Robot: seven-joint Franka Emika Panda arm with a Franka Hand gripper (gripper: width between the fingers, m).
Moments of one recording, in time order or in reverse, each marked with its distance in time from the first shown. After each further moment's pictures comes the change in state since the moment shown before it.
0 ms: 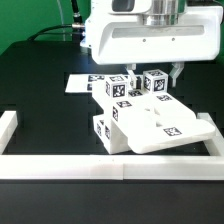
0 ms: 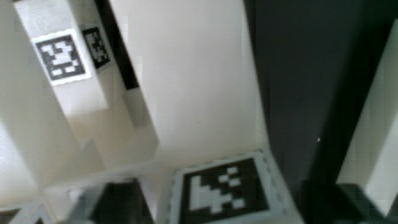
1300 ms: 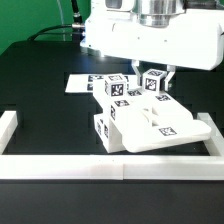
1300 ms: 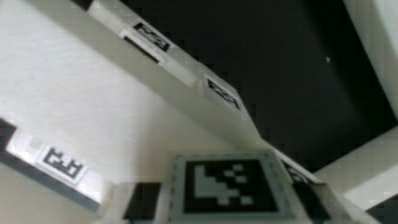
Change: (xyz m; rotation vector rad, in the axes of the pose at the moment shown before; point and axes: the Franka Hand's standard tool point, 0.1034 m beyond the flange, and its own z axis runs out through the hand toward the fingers) arm 0.000 -0.002 0.000 0.012 -0.001 0.767
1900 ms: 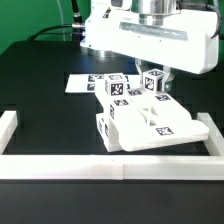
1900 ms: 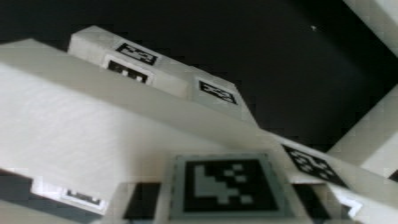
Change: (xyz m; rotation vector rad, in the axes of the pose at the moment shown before) arm -0.001 -0.002 0.000 0.007 -0.005 0.356
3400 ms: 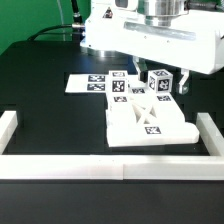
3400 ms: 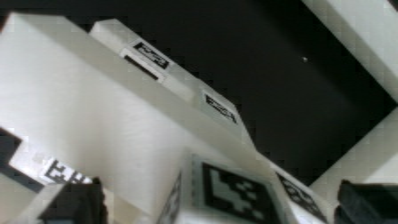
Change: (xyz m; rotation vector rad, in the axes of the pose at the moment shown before) arm -0.009 -0.004 0.000 -0.025 -0.047 -0.223
